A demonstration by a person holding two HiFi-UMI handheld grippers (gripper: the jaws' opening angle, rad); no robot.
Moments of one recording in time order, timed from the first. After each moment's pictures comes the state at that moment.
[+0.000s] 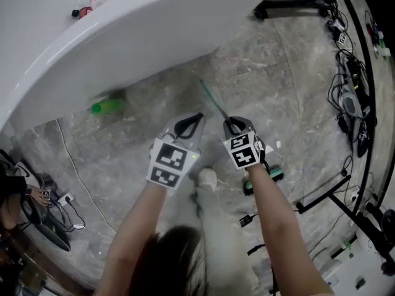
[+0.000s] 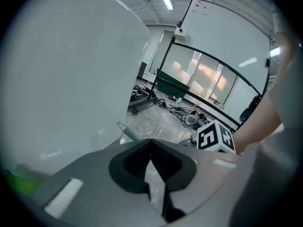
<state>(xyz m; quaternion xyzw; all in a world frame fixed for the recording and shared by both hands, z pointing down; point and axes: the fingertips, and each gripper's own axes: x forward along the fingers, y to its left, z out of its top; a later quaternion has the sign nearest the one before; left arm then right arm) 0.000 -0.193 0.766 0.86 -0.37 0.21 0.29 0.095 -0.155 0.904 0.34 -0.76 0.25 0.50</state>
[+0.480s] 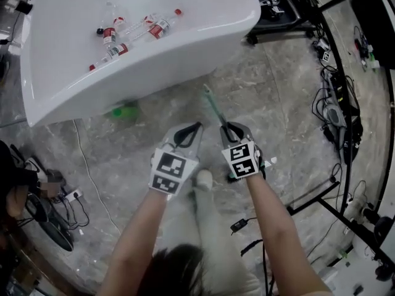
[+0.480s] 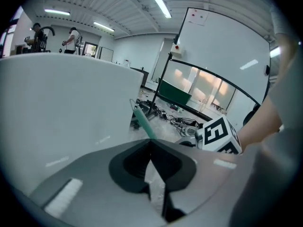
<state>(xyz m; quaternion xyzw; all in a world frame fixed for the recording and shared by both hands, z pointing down) -0.012 -0.192 0.648 0.85 -0.40 0.20 0.27 0.072 -0.181 0.761 0.35 -0.81 0.20 0.43</state>
